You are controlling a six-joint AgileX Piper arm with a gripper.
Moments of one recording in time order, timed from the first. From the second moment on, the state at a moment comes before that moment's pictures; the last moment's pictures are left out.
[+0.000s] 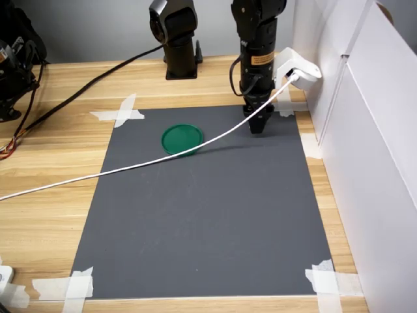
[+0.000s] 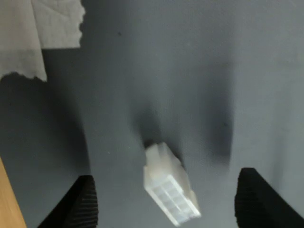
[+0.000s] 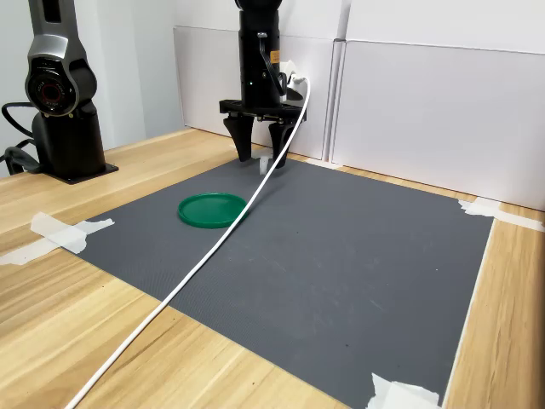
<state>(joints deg) 41.0 92.3 -51.0 -1.4 42.5 -50.0</state>
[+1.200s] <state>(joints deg) 41.0 86.4 -51.0 -2.4 44.7 -46.7</state>
